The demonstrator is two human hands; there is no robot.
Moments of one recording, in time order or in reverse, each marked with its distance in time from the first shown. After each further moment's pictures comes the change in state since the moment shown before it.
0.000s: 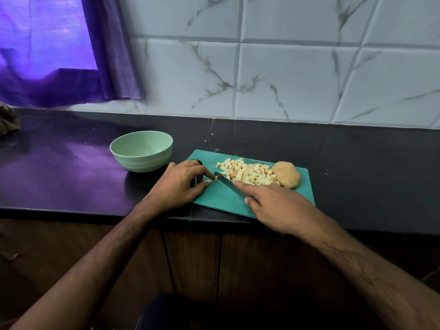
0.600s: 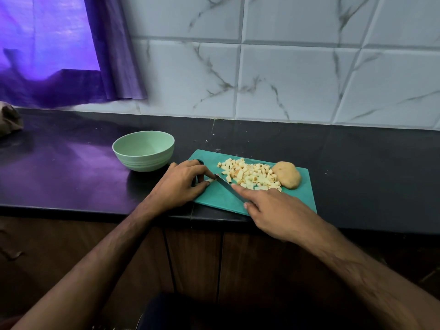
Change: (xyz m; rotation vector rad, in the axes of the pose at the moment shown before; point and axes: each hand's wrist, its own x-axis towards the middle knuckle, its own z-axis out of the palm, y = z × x) left_hand 0.000 0.006 -0.004 0.000 0.011 0.010; right_hand -0.009 -0.005 0.006 0.020 -0.016 -0.027
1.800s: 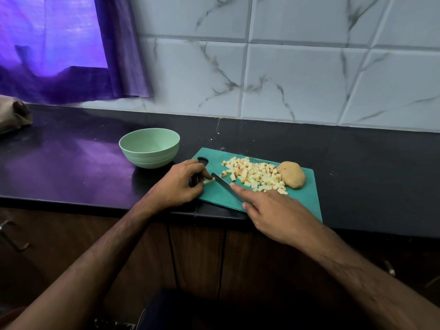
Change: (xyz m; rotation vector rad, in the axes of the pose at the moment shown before) left_hand -0.011 0.000 -0.010 -0.149 0.011 -0.014; right_hand -0.005 -0.009 0.004 -0.015 0.051 -0.047
